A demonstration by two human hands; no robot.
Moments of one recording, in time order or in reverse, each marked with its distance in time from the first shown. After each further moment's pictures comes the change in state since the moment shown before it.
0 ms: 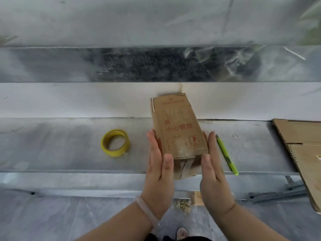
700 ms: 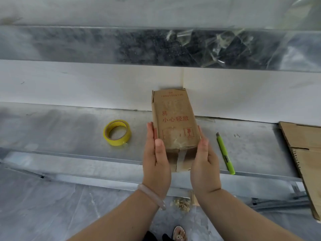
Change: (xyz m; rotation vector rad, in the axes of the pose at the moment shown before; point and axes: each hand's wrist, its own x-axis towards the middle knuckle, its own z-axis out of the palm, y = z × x) left_hand 0.002 0.003 0.031 -0.136 0.294 -0.069; right_hand 0.014 -0.006 0.001 0.116 0.093 0.069
